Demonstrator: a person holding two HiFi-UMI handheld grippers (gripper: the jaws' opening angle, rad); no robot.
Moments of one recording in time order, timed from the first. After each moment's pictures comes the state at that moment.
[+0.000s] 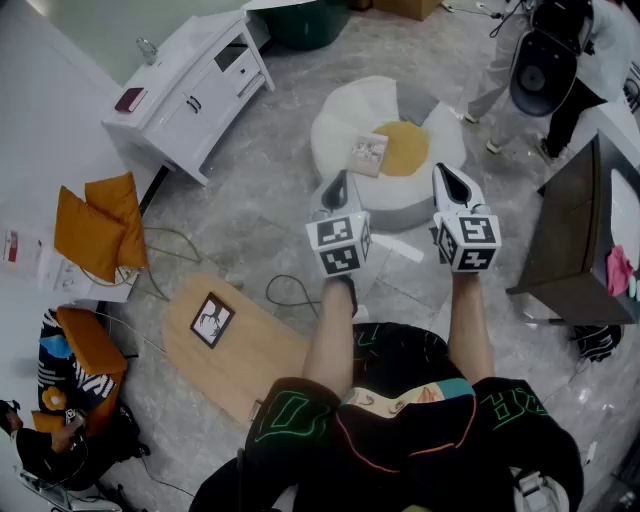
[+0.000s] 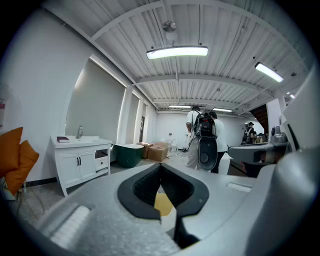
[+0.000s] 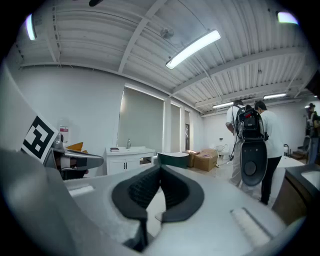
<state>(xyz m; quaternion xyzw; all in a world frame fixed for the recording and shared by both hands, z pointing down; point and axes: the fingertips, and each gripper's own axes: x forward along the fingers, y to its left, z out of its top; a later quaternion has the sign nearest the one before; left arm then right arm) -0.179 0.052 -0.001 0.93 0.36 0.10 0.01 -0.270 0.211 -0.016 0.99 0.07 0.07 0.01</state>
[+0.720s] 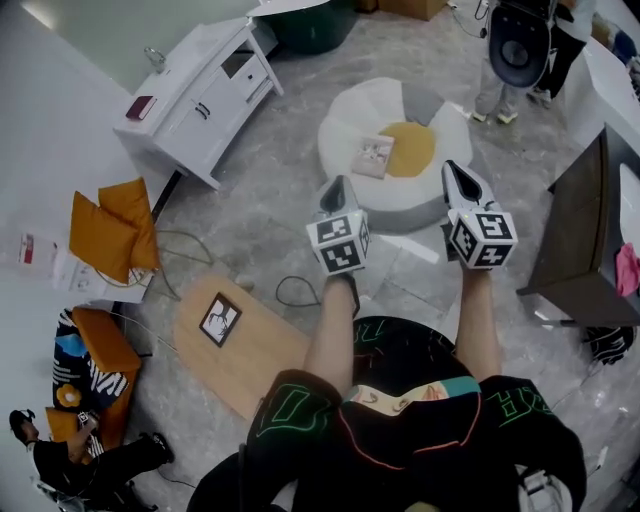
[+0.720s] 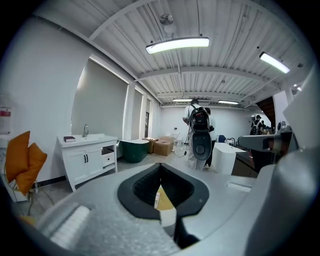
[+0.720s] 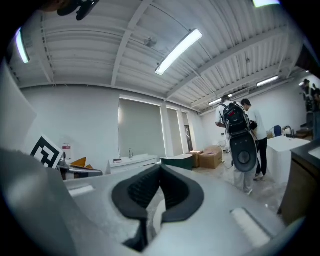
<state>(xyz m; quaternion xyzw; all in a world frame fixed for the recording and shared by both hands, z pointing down) -0.193 0.068 0.015 0.93 0.33 0.13 -0.02 -0.298 0.254 -0.016 1.00 0.06 0.03 -0.06</state>
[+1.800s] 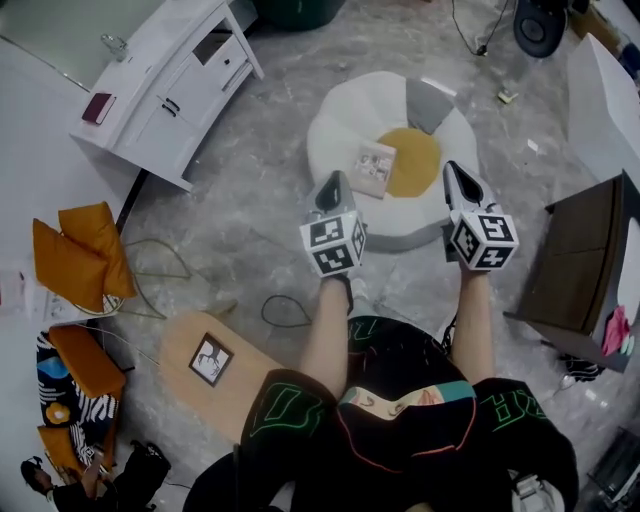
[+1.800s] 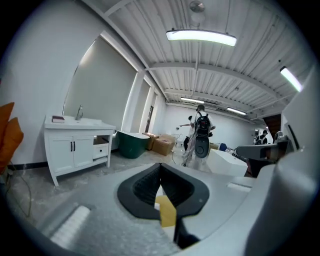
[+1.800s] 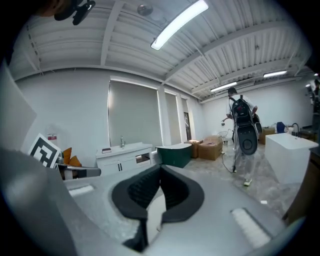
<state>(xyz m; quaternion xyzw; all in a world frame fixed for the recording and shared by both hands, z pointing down) 0.046 0.126 0.079 0.92 0.34 0.17 0.05 -0.059 0.319 0.040 0.99 0.07 0.11 -0.06</state>
